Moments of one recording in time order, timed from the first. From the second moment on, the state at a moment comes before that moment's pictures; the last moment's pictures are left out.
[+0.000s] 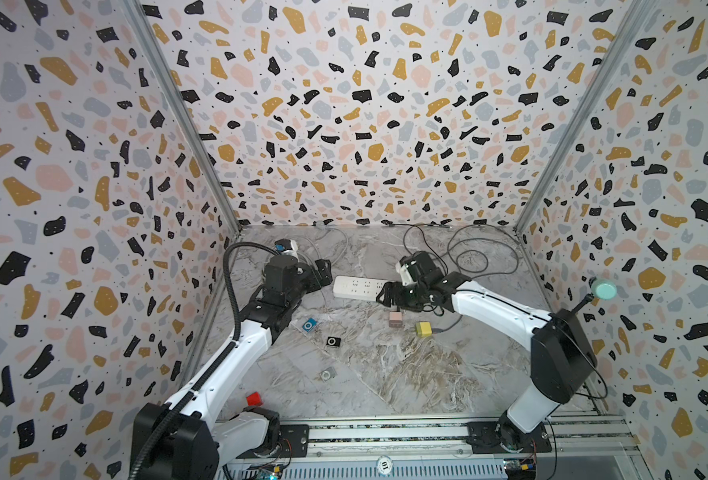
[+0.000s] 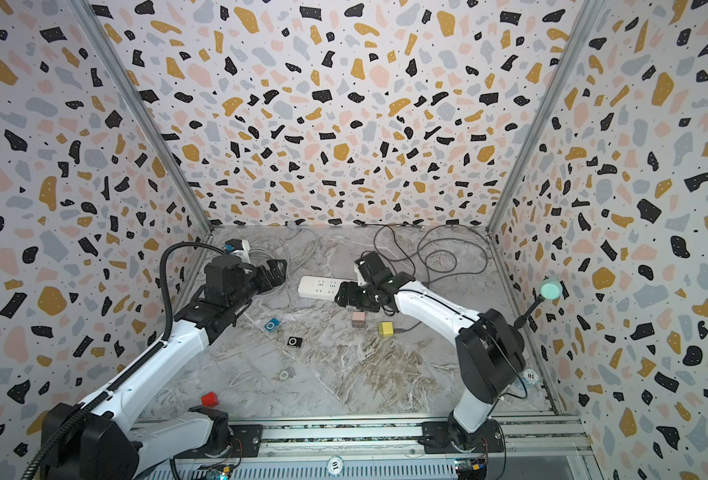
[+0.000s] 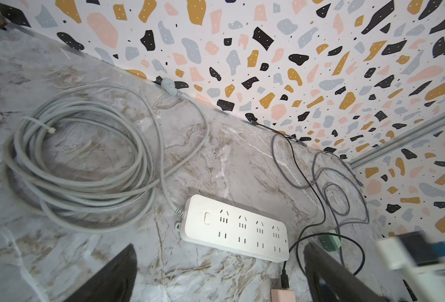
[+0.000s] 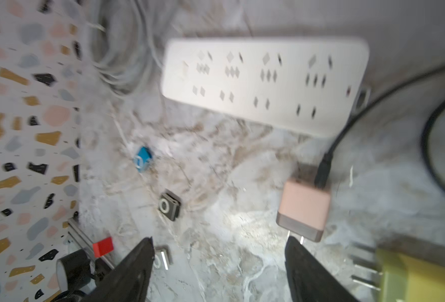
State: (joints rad) left arm -0.28 1.17 0.87 -0.14 0.02 -0.52; right arm 0.68 1.72 1.23 -0.50 -0.27 0.72
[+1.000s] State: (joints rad) left arm -0.35 0.96 0.71 -0.12 0.08 -0.49; right arm 0.70 1.89 1.31 -0.61 -0.05 0.75
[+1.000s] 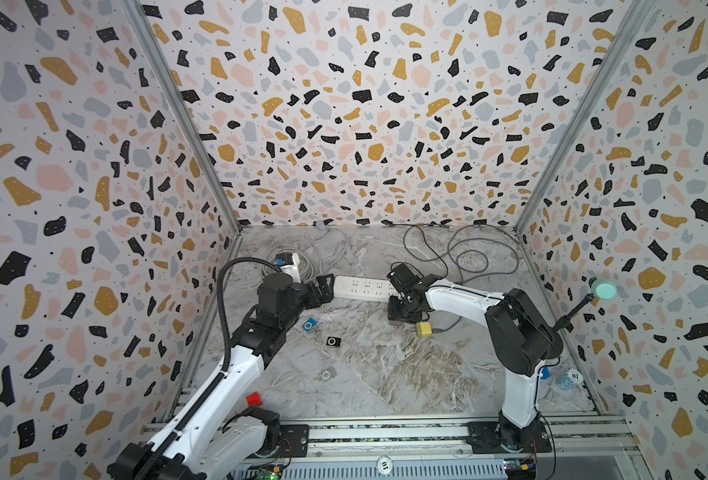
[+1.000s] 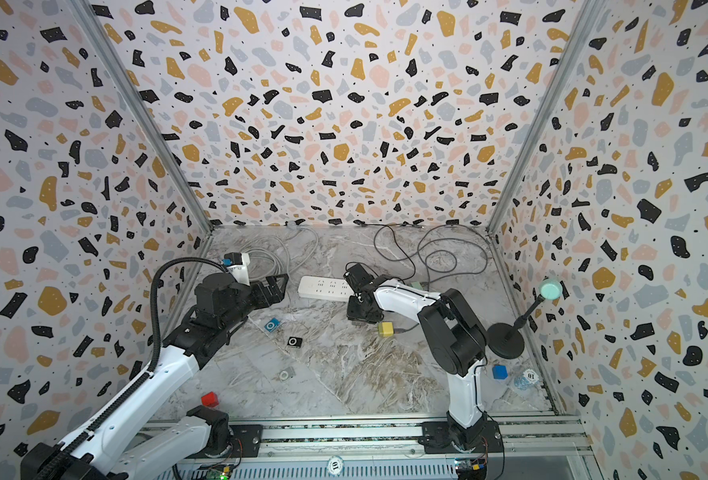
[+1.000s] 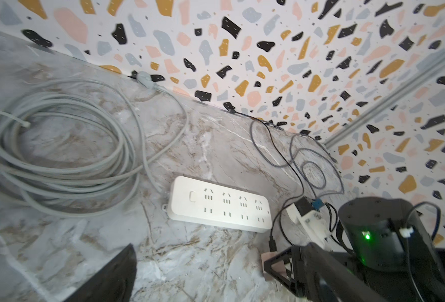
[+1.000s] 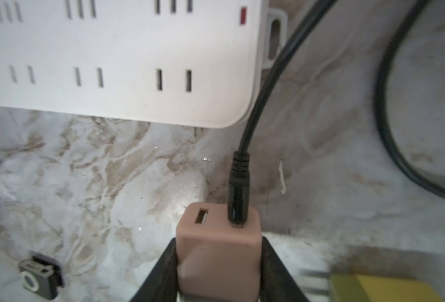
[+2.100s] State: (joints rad) left arm -0.65 1.11 0.51 0.57 0.19 -0.35; right arm 0.77 1.52 1.32 -0.40 -0.15 0.98
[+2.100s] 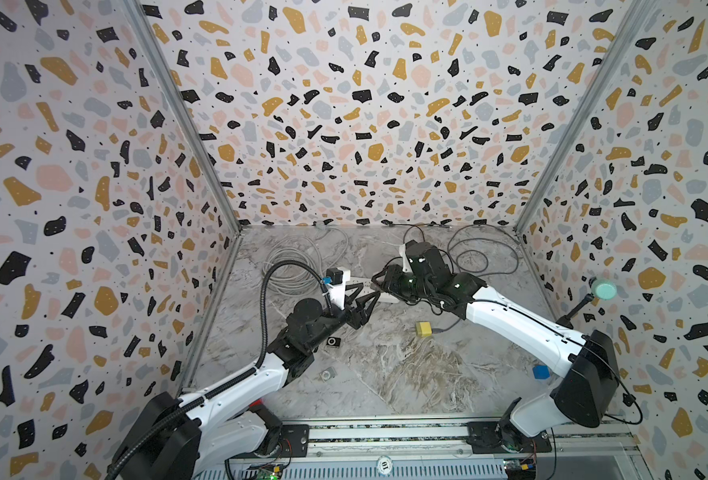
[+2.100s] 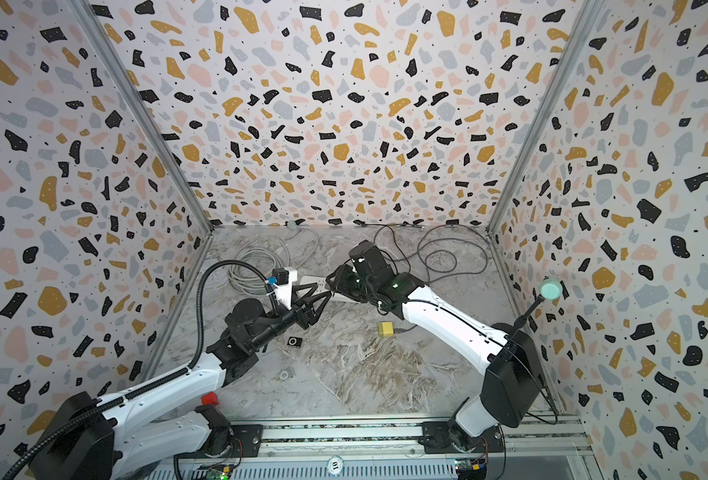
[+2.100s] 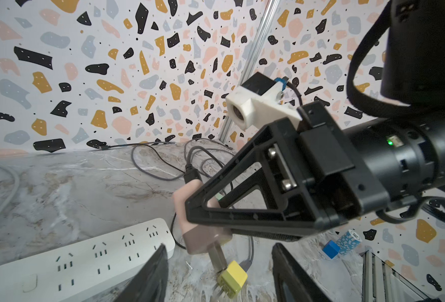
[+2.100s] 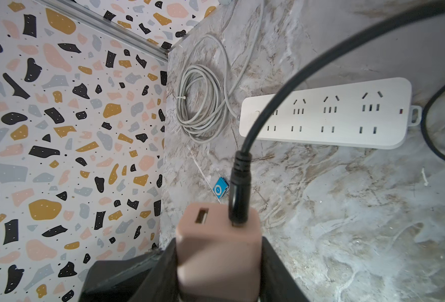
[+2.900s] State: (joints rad) left arm -0.64 1.28 0.58 0.68 0.18 -0.40; right arm 0.79 1.52 1.32 -0.34 -0.16 1.00
